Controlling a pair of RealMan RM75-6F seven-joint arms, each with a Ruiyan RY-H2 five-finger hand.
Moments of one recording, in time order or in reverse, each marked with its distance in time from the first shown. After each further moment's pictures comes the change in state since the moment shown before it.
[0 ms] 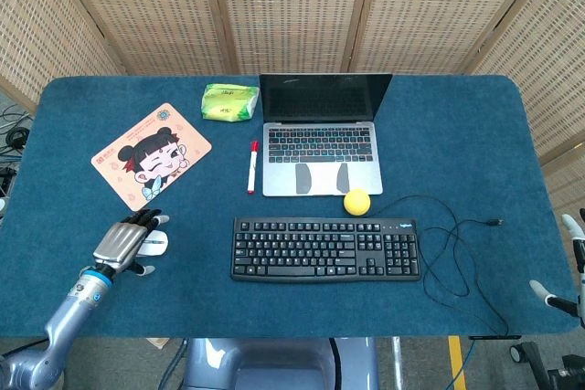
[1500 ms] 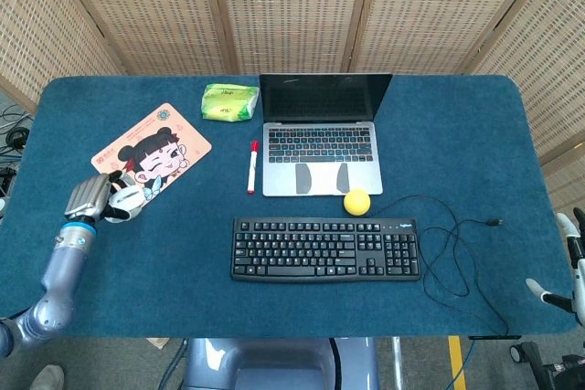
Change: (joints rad) left arm -0.173 0.116 -0.245 -0.124 -0.785 -0.006 0.159; right arm 0.024 -0.017 0.005 0.023 0.041 -0.062 0.004
